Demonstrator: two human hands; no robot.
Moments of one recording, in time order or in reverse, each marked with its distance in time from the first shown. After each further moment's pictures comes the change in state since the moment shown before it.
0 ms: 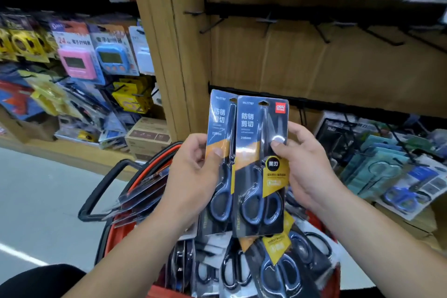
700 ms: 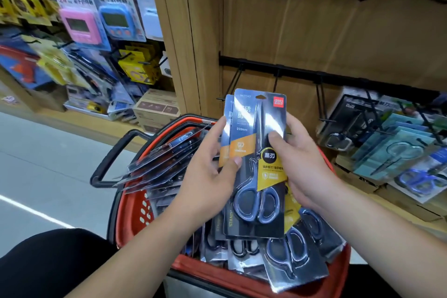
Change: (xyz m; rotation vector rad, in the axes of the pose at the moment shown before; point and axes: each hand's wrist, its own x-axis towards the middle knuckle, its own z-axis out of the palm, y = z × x) left_hand -0.033 -0.032 -0.007 0.145 -0.130 -0.067; right_hand -0.015 0.045 0.010 -0.185 -0.167 0.002
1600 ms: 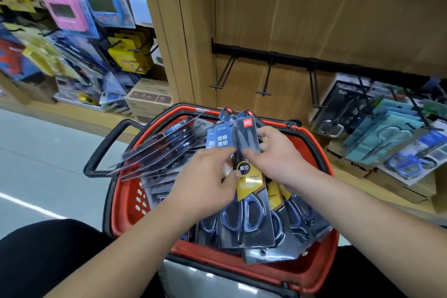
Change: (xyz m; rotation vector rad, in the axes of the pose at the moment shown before) left_hand -0.001 -0.036 0.004 0.727 -0.137 0.086; right_hand 0.000 0.020 0.004 -0.488 -0.051 0.156
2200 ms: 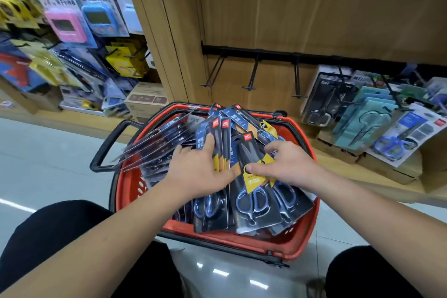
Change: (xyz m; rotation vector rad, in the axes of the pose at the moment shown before) left_hand 0.001 0.025 -0.009 0.486 -0.246 -0.114; right_hand -0.031 0.041 -0.051 -0.460 -0.090 0.043
